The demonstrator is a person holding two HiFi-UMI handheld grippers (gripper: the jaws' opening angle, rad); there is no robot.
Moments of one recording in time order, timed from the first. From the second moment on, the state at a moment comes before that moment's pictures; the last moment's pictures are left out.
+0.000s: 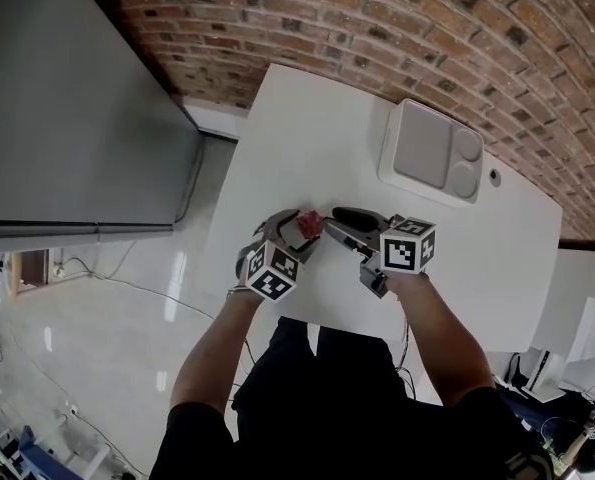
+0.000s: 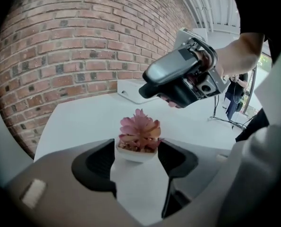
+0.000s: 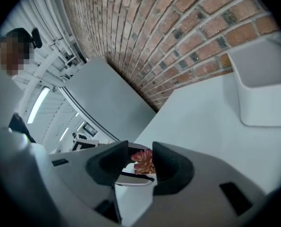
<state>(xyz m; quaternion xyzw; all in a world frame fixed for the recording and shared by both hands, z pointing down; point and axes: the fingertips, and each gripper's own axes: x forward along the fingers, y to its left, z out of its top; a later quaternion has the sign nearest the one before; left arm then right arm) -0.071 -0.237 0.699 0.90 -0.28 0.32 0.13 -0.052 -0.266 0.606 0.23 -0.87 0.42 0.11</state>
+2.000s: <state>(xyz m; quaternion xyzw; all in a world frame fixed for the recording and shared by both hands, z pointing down) 0.019 -0.205 0.417 0.87 -0.45 0.15 0.13 0.257 -0.149 0.355 0.46 -0.88 0.13 -0.03</state>
